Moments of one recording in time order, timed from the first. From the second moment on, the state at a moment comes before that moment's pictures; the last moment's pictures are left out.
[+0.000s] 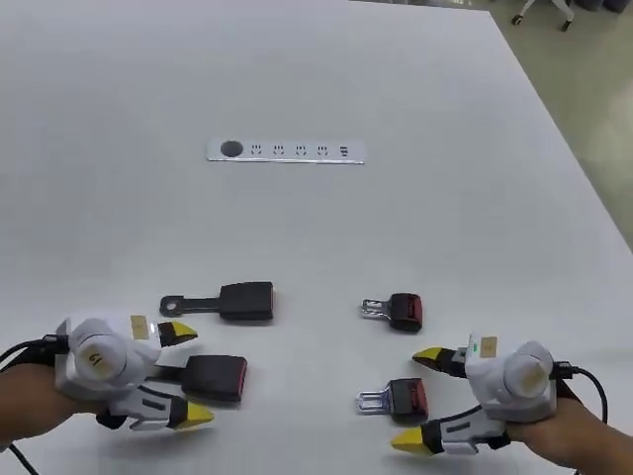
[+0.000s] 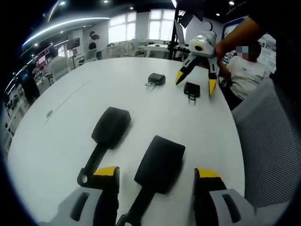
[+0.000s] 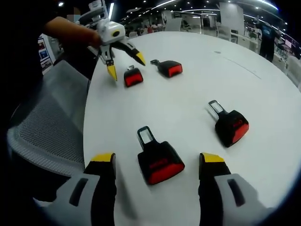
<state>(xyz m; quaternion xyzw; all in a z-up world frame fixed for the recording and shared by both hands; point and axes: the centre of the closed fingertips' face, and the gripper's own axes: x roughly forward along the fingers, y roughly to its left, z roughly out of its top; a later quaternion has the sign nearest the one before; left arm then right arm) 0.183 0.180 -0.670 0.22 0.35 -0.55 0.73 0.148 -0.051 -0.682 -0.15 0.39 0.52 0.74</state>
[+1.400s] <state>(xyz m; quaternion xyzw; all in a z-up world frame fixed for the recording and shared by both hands) 0.188 0.184 -0.691 0.29 0.37 -0.58 0.67 0.164 -0.041 -0.687 -0.20 0.39 0.53 0.73</state>
